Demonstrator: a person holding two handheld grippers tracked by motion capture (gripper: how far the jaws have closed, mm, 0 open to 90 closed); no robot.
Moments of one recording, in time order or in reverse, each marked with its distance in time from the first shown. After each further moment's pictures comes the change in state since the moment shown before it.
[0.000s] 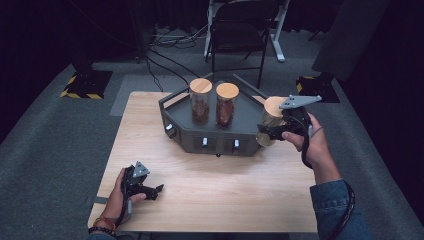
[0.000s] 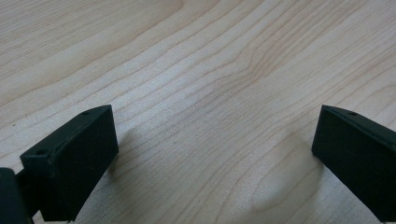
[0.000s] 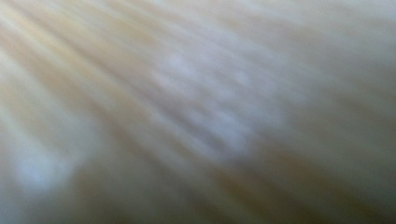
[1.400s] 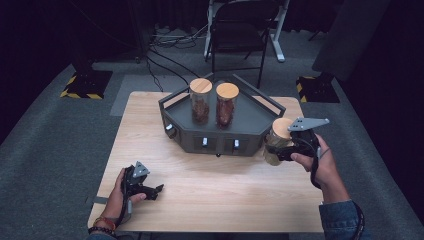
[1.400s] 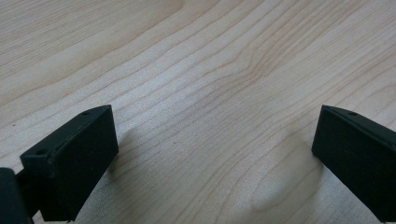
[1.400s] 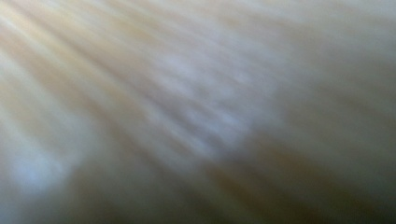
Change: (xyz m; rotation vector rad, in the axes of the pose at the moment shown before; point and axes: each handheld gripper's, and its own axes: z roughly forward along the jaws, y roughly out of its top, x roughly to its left) left arm 0.000 0.000 0.000 0.000 0.000 -0.001; right arm 0.007 -0.058 -0.011 0.041 0.031 0.017
